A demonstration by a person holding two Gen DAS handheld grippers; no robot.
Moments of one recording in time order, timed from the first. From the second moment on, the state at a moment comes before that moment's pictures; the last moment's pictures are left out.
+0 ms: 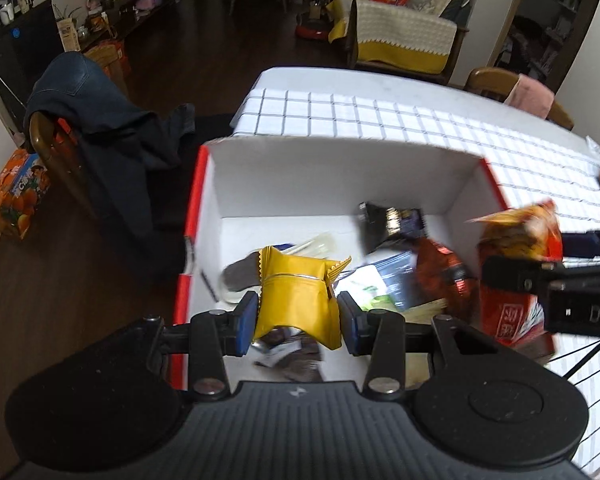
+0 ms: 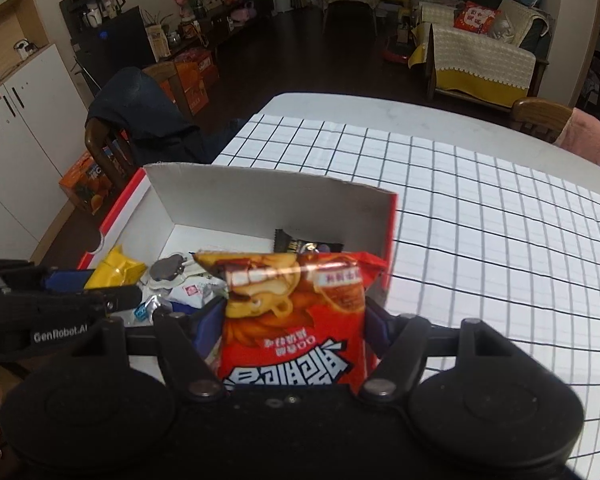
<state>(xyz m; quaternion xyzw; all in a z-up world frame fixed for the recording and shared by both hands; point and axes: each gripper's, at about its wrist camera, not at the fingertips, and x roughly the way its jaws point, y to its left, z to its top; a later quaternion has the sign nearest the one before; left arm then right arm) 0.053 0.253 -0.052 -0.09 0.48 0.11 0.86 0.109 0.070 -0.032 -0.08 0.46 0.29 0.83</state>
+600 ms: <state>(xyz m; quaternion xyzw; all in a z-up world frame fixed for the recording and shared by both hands) 0.070 0.244 -0.099 -0.02 0.53 0.08 0.85 0.112 0.100 -0.063 -0.11 0.48 0.29 0.82</state>
